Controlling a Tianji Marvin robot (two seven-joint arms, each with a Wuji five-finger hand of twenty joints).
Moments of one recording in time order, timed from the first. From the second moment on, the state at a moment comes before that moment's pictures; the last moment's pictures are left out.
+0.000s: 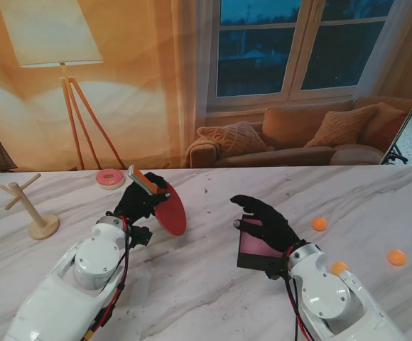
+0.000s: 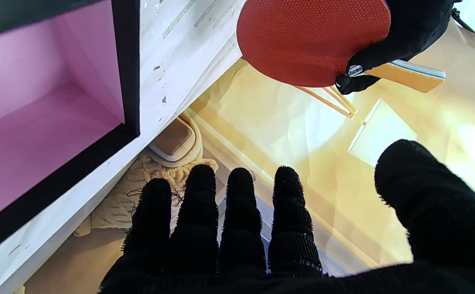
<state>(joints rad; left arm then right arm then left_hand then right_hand) 1.43 -1.21 -1.16 -1.54 0.03 0.06 0.17 -1.65 -1.14 1.25 -1.68 -0.32 -0.12 -0.03 0.92 -0.54 0.78 -0.12 0.52 0.12 1.01 0.77 0.94 0.41 0.79 0.87 0.94 0.50 1.03 0.74 0.72 0.56 1.59 0.70 0.27 -0.33 0.78 -0.09 0.21 -0.11 0.39 0.52 0.27 -0.07 0.42 0.31 0.33 -0.08 0.29 0.28 0.03 -0.09 0.49 0.72</state>
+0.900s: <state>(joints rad) 1.46 -1.24 -1.10 -1.56 0.03 -0.01 0.27 -1.61 -1.09 1.55 -1.71 -0.62 -0.21 0.08 0.92 -0.54 0.78 -0.12 0.52 0.12 1.01 0.79 0.94 0.41 0.79 0.88 0.94 0.50 1.06 0.77 0.72 0.56 1.62 0.72 0.29 -0.37 0.84 -0.09 0.44 -0.08 0.53 0.62 0.45 0.01 0.52 0.47 0.49 -0.04 0.46 0.38 0.11 -0.02 0.74 0.75</state>
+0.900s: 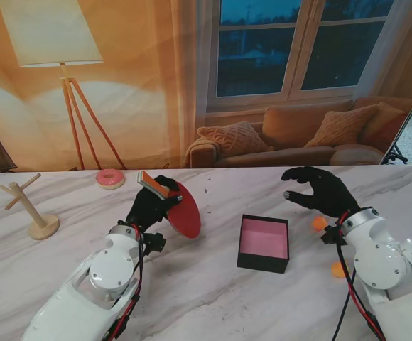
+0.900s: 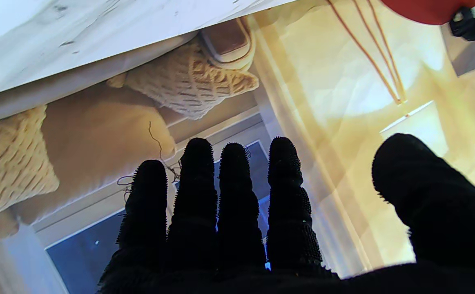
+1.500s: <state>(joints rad) 1.47 -1.24 -1.10 -1.56 0.03 -0.01 0.28 -1.66 -1.07 1.72 -1.64 -0.82 -0.17 0.04 0.92 -0.54 0.78 -0.12 0.52 0.12 1.02 0.80 0.94 0.41 0.79 0.88 0.94 0.50 1.07 0.77 0.72 0.56 1.62 0.72 0.31 -0.40 0.89 -0.09 0.44 -0.10 0.50 0.61 0.47 0.01 0.53 0.49 0.50 -0.04 0.48 0.40 0.11 -0.02 0.79 0.73</state>
